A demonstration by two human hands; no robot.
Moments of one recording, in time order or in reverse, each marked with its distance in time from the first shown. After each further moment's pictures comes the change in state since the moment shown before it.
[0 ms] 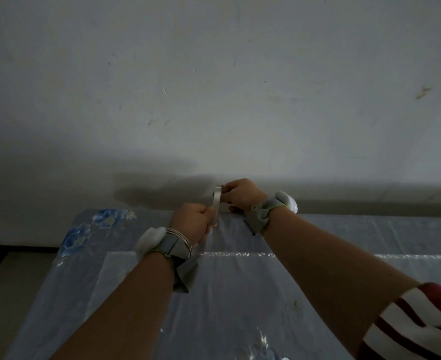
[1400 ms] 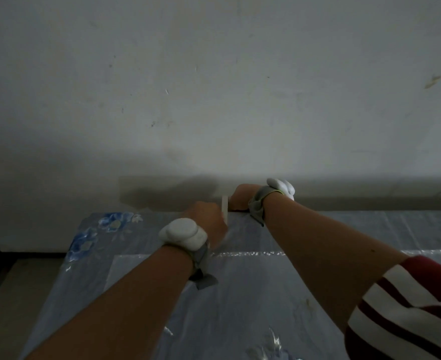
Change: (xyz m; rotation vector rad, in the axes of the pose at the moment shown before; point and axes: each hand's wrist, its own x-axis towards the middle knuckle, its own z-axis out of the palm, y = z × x) left_hand 0.009 0.016 0.005 0.878 -0.094 0.075; right_hand -0.005 -0.012 -0.004 -0.948 -0.140 0.027
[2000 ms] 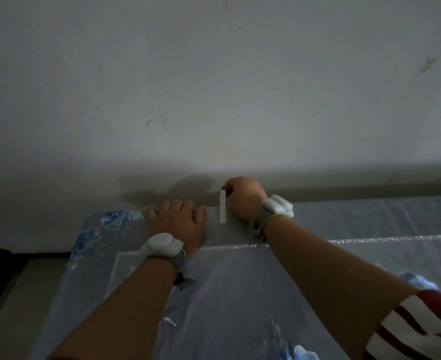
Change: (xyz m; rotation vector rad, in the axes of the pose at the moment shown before) left_hand -0.008 -0.052 0.041 0.011 0.455 -0.031; right_hand -0.021 -0.001 0.020 0.363 0.335 -0.120
